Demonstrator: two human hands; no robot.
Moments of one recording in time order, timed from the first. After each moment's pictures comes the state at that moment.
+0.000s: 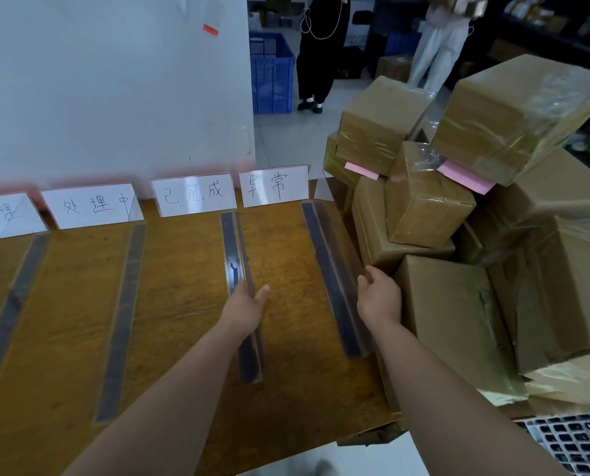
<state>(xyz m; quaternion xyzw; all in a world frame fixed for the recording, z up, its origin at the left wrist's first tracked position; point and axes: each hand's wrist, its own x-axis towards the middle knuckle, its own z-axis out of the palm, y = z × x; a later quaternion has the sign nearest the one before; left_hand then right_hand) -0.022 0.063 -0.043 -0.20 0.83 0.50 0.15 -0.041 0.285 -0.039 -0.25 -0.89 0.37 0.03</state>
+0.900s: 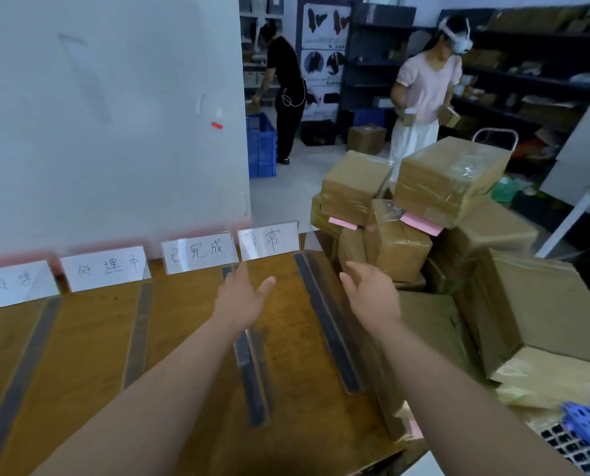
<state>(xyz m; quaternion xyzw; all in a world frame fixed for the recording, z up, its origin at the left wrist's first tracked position) -0.035 0.046 0.070 -0.04 0.92 0.38 0.01 -0.018 0.268 0.078 -0.06 -0.95 0.28 0.15</state>
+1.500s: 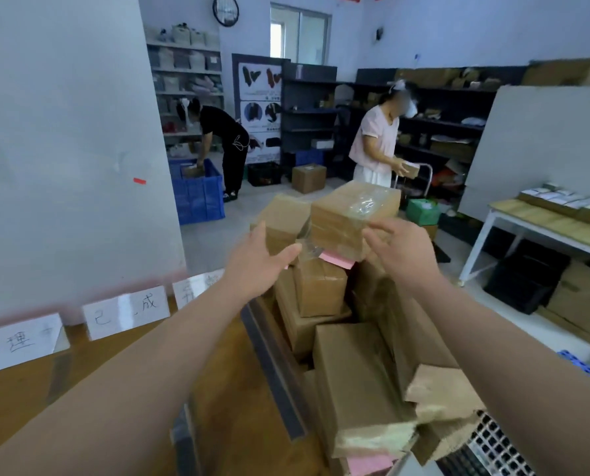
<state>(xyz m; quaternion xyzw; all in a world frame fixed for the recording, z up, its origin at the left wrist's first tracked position) -0.064 0.182 0.196 0.15 0.90 0.40 -0.04 -0.002 0.409 0.221 -0.09 -0.92 0.26 0.28</state>
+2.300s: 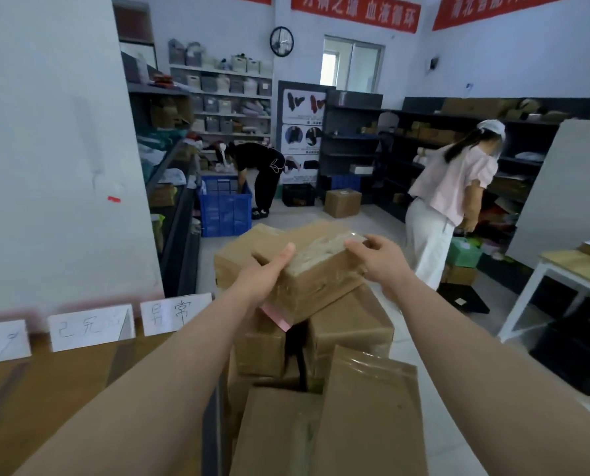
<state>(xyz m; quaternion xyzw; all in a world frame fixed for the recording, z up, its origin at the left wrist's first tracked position) -0.127 0.331 0.203 -0.08 0.77 0.63 0.08 -0.136 0.553 0.225 -0.09 -0.81 0.56 0.12</state>
